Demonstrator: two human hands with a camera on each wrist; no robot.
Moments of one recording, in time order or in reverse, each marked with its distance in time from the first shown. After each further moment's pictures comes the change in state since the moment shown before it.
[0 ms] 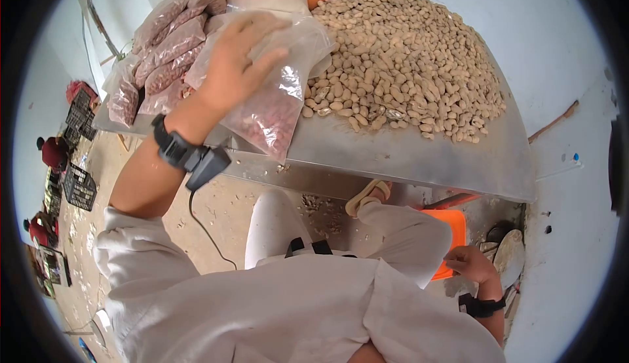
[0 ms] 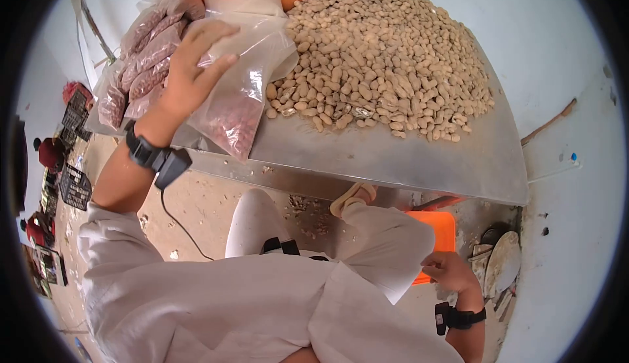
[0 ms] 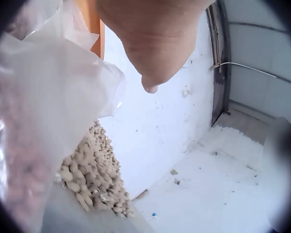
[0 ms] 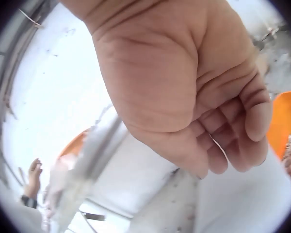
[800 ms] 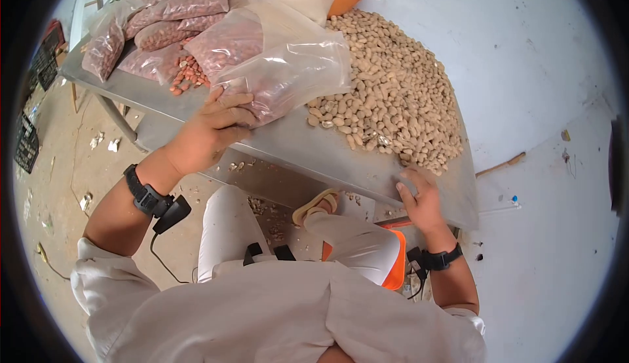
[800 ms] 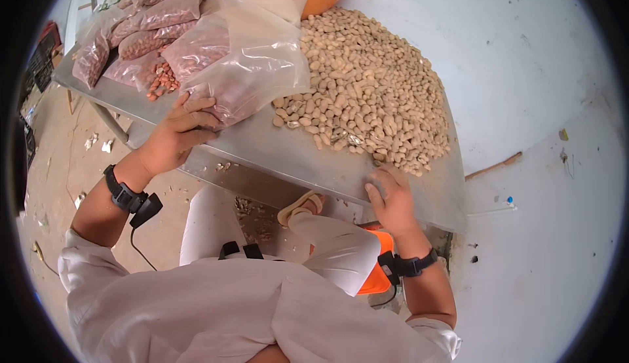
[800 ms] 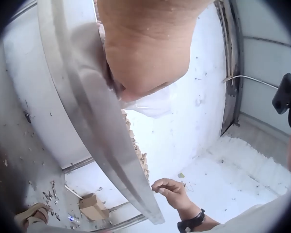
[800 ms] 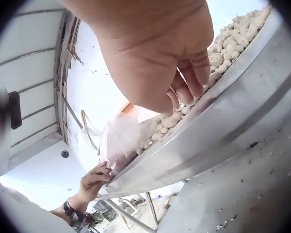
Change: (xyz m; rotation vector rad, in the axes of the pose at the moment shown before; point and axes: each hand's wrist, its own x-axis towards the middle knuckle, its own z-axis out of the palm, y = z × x) left_hand -0.150 -0.019 -0.031 -0.010 -0.255 0.006; right_hand 0.089 -0.172 0.009 -0.604 0.714 -0.949
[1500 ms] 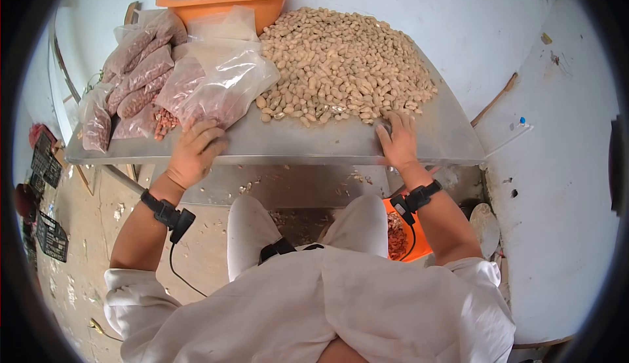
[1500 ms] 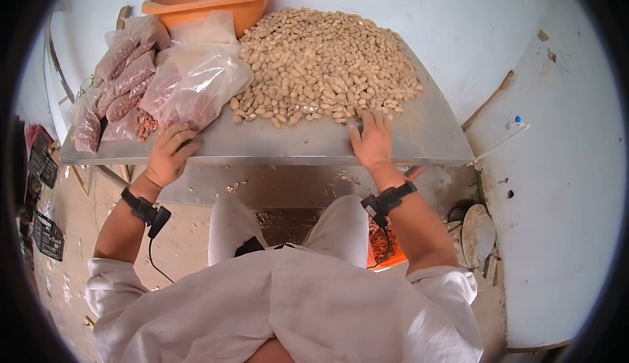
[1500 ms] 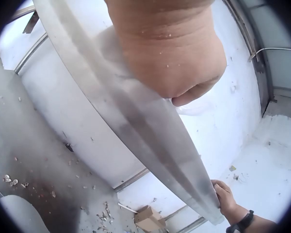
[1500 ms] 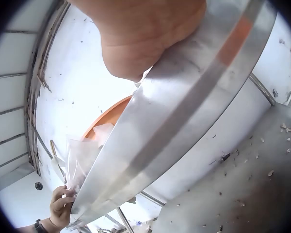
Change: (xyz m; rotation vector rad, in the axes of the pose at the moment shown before) left_hand 0.018 0.019 0.005 0.342 0.021 0.288; right_hand -0.019 0.047 0.027 -0.190 0.371 0.240
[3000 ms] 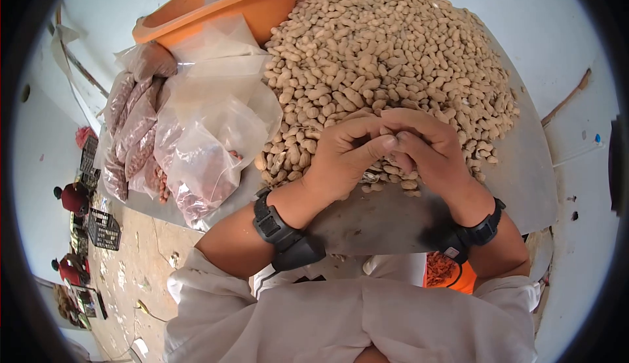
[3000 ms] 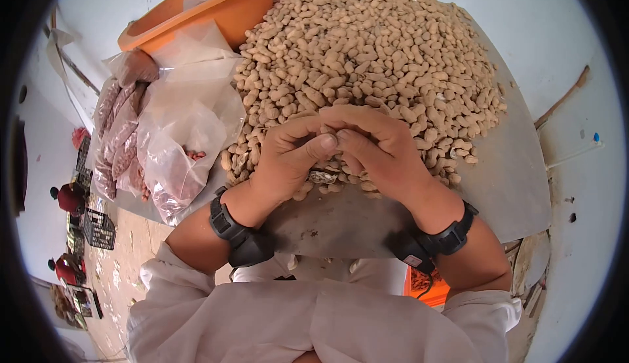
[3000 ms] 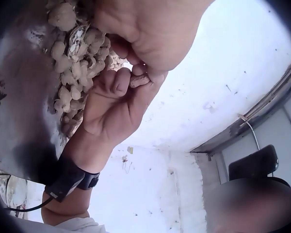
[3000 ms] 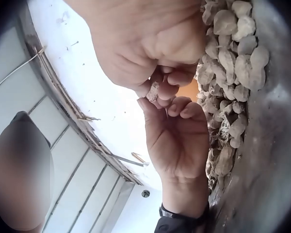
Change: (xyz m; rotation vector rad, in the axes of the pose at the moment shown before) left_hand 0.246 0.058 0.152 -1.738 0.107 -0.724; right_hand 0.125 0.002 0.034 1.425 -0.445 0.186
